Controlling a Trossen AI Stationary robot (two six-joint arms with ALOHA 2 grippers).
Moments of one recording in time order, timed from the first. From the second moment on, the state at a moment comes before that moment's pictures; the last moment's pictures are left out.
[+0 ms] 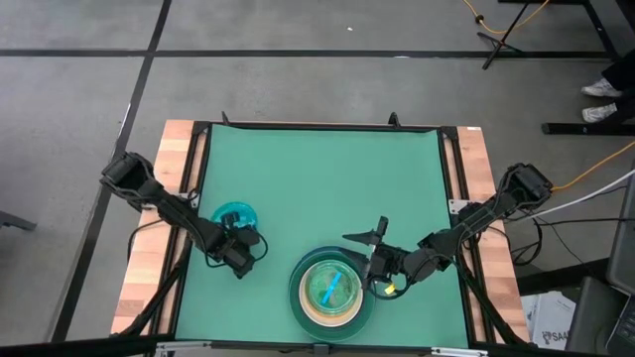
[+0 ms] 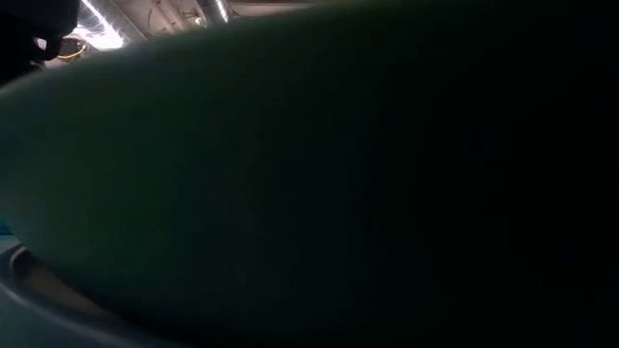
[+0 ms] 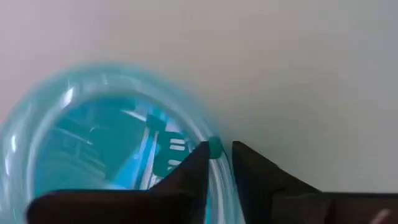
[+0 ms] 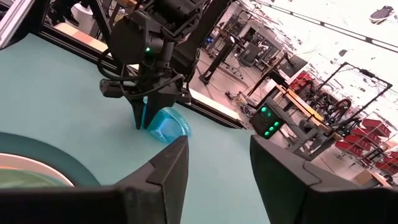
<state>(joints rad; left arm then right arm) -0.55 1.49 0.67 -0.68 -0.37 -0.88 0.62 1.52 0.77 0.62 0.89 -0.47</state>
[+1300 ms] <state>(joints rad) -0.64 1.73 1.25 -0.49 -0.53 -0.20 0.75 1.52 0.77 0.70 1.26 -0.74</state>
